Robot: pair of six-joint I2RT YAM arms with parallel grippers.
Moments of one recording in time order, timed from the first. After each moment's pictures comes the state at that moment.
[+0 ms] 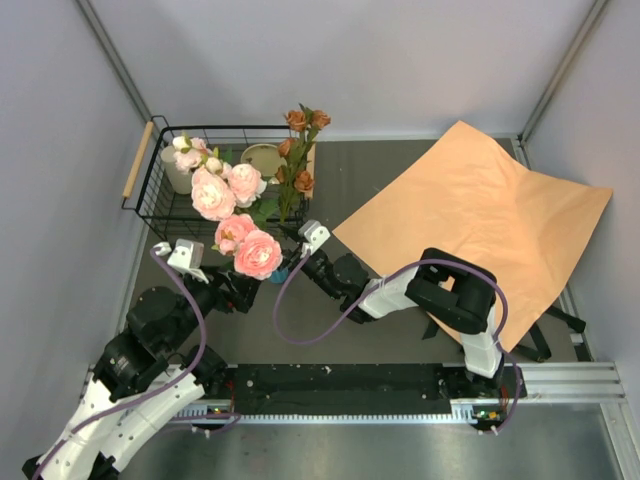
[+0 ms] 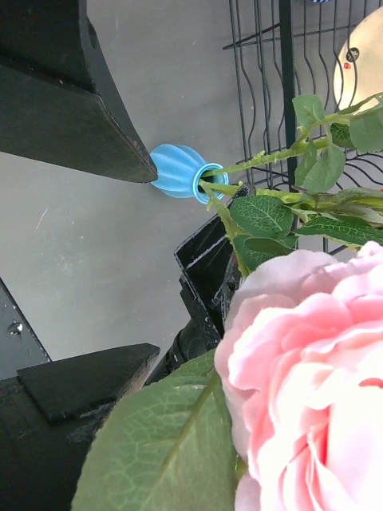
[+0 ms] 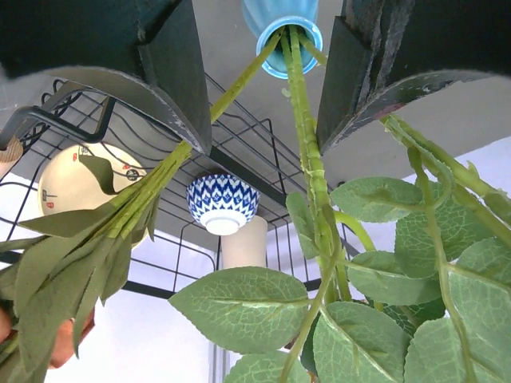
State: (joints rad) left arm -0.69 0.27 0.74 -0.64 -0.17 -0.42; right arm 1.10 1.97 0.91 1.38 0.22 -0.05
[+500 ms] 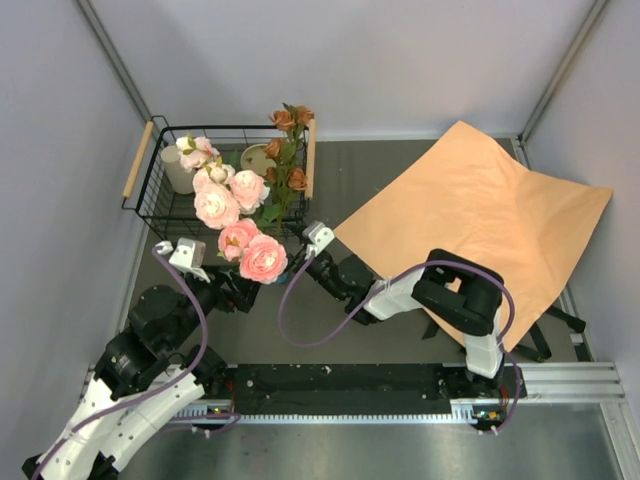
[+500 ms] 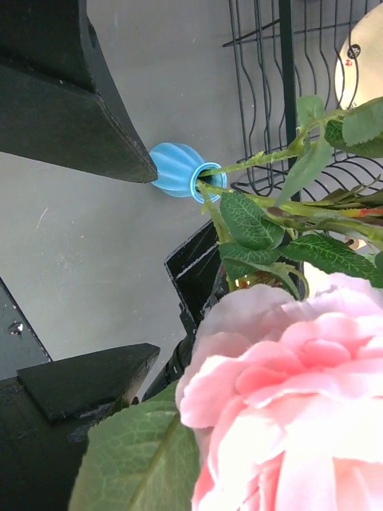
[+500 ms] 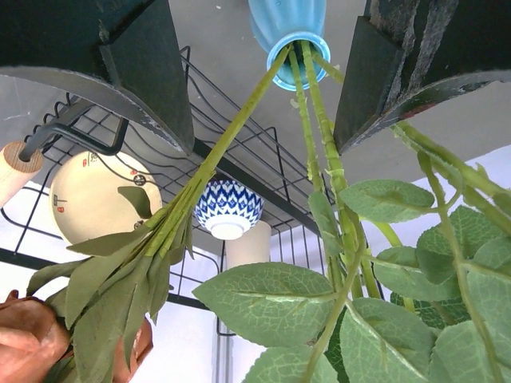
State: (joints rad) left arm -0.69 0.28 0.74 -0.63 -0.16 -0.42; right arm 1.10 1.93 0.87 1.38 0.22 -0.06
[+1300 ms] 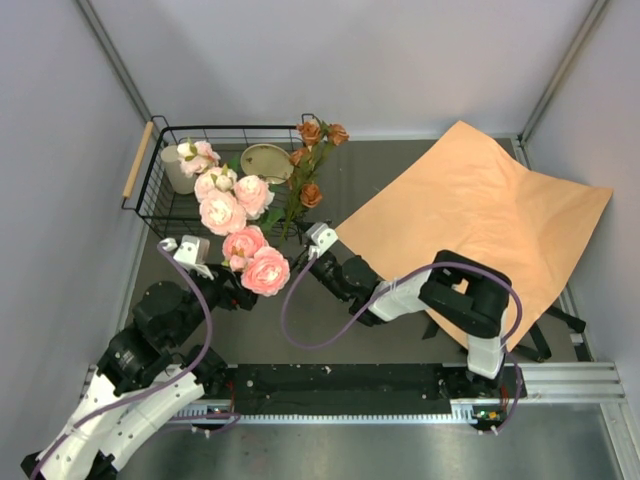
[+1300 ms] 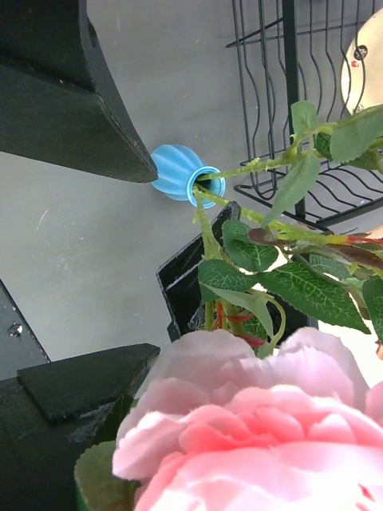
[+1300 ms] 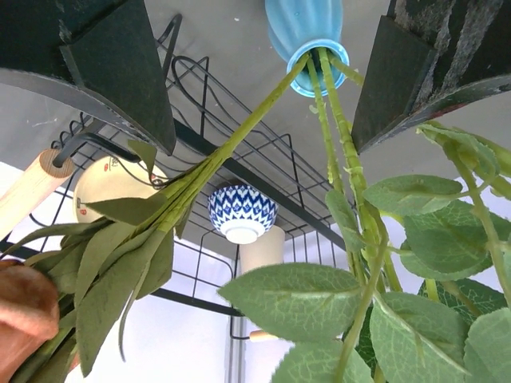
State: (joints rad) left arm -0.69 0.31 0.74 -0.62 -0.17 -0.42; right arm 1.10 1.89 0.83 1.37 0.25 -0.09
